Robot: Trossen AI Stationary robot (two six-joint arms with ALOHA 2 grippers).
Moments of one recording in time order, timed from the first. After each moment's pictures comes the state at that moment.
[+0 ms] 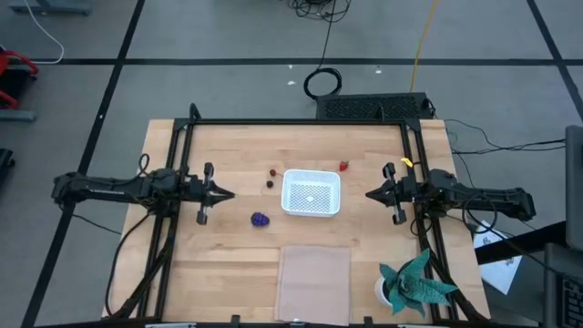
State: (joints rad) left arm -0.01 0.35 0.13 0.14 0.06 0.13; right arm -0.10 0.09 0.02 0.18 -0.21 0.02
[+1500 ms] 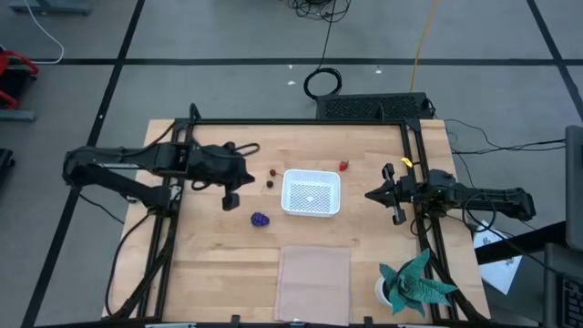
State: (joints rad) left arm -0.01 1.17 1.19 -0.79 -0.12 -0.07; right arm -0.10 0.09 0.02 0.15 -0.21 0.07
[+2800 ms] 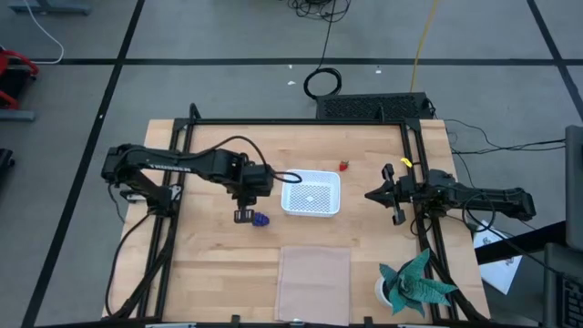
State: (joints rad) left arm -0.01 1.57 1.40 -1.15 0.03 -0.05; right arm -0.10 0.09 0.02 0.13 -0.21 0.07
